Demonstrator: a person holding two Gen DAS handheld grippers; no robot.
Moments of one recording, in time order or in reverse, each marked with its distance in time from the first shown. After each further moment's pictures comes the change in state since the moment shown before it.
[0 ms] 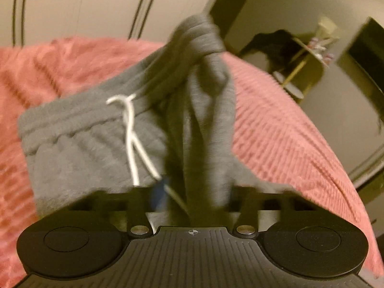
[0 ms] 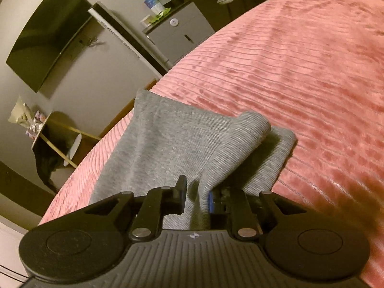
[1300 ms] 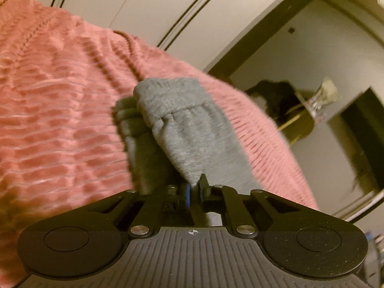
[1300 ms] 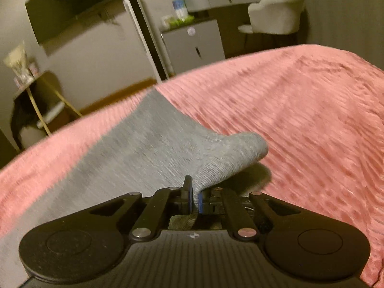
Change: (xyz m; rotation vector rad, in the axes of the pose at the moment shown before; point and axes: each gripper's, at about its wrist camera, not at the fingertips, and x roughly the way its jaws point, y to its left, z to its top) left arm -0.073 0.119 -0.035 -0.214 -0.148 -0.094; right arm -0.014 0.020 -0.009 -0.335 -0.015 -0.214
